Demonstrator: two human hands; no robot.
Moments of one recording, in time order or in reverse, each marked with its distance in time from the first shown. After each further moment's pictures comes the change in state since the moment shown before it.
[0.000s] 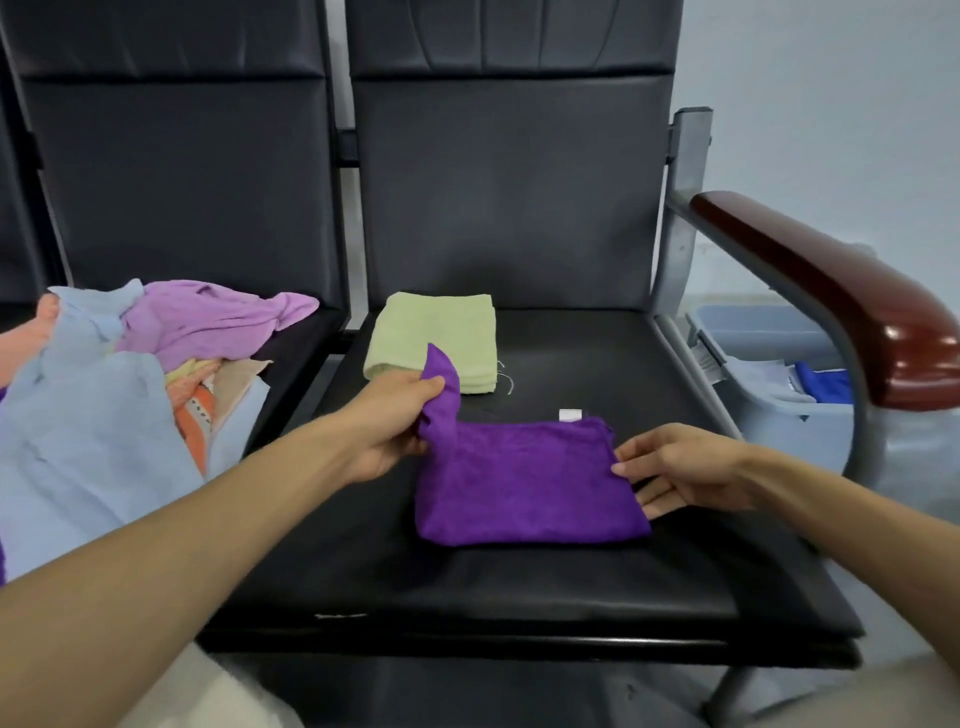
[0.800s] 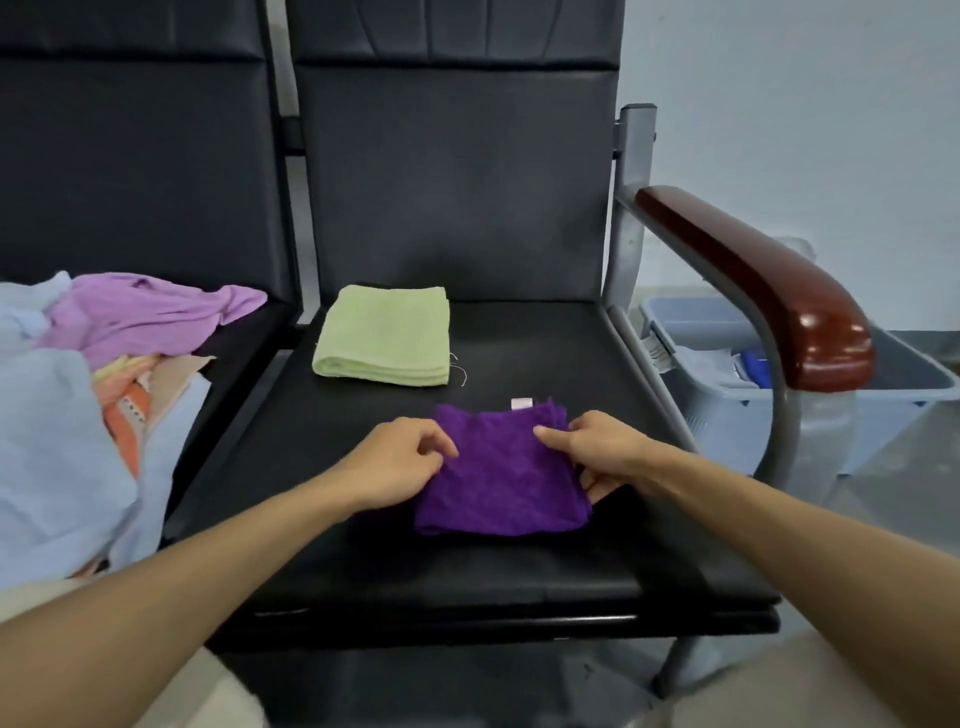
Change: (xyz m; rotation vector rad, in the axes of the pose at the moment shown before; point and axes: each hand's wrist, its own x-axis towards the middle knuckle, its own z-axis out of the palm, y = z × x) left_hand -0.001 -0.036 0.034 0.863 -0.124 0.259; right_hand 0.002 -0.010 0.030 -0.302 0.282 -0.008
